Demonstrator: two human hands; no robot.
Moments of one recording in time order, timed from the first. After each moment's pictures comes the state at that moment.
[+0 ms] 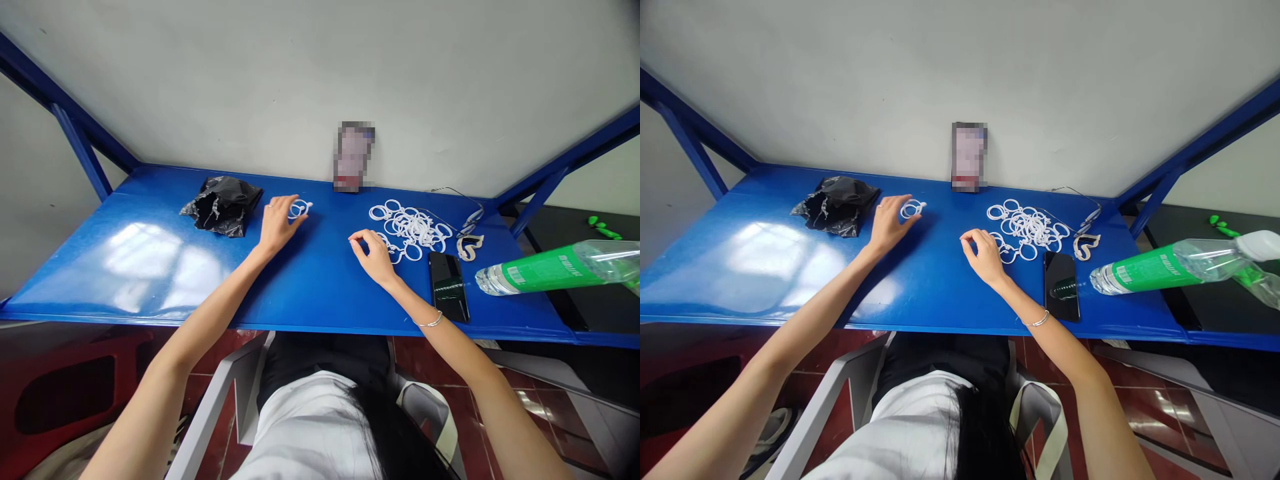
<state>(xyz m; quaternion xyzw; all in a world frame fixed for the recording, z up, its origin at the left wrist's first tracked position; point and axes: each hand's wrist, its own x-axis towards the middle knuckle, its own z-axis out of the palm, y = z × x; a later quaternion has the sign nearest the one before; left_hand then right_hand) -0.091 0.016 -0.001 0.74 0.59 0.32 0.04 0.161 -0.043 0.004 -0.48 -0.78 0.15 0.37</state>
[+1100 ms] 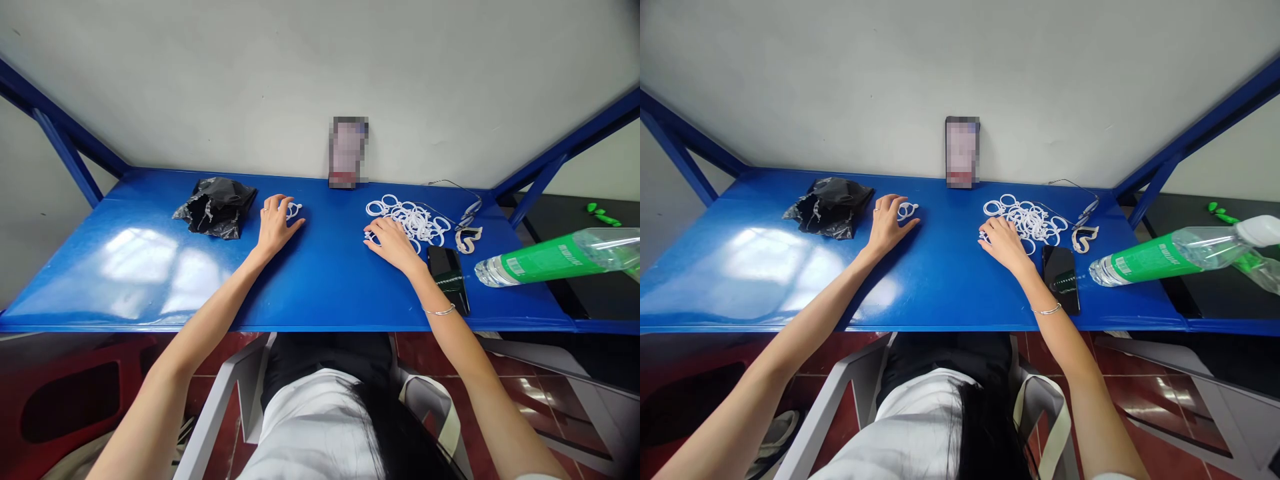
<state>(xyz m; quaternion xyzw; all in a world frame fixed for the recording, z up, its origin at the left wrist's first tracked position) -0.093 0.015 -0.008 0.75 0.60 0.28 0.04 0.213 -0.020 0.014 -0.48 -0.87 0.03 0.14</state>
